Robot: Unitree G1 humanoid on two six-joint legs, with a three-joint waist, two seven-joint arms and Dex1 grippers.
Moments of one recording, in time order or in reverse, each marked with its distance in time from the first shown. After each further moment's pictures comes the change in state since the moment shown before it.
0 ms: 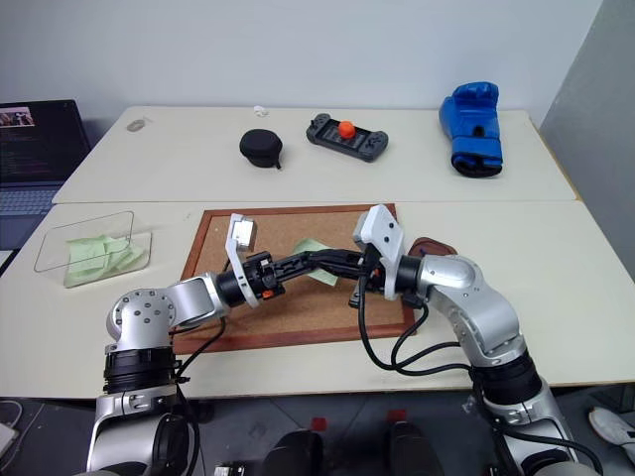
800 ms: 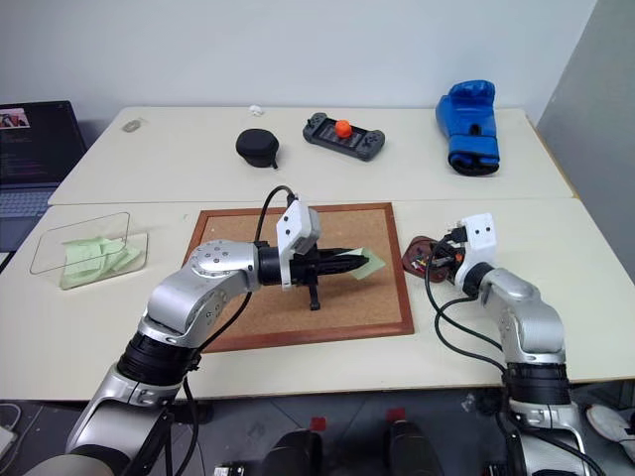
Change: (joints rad) left arm -0.089 0.131 -0.516 -0.164 0.647 -0.744 -0.312; right arm 0.073 0.010 -0.346 0.327 -0.061 0.082 -0.368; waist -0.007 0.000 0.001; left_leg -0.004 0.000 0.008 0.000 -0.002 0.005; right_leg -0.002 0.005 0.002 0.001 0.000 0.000
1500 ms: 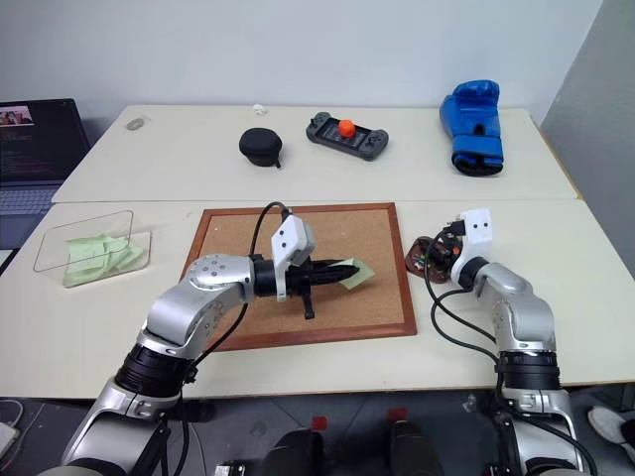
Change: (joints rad) left arm 0.067 0.015 0.061 -0.011 -0.006 0.042 0.029; right arm -0.012 -0.052 0.041 0.004 -0.003 -0.110 0.067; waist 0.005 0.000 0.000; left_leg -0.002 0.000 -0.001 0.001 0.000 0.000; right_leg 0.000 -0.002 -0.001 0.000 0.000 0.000
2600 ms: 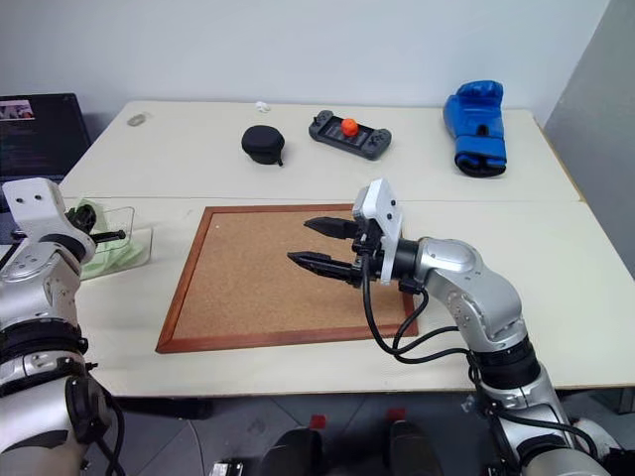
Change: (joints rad) left arm -0.181 0.241 0.624 0.917 0.205 -0.310 0.690; right arm -0.139 0.050 0.289 -0.337 0.199 0.036 0.307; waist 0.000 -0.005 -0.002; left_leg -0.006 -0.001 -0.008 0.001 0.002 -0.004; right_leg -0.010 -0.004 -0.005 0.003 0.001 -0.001
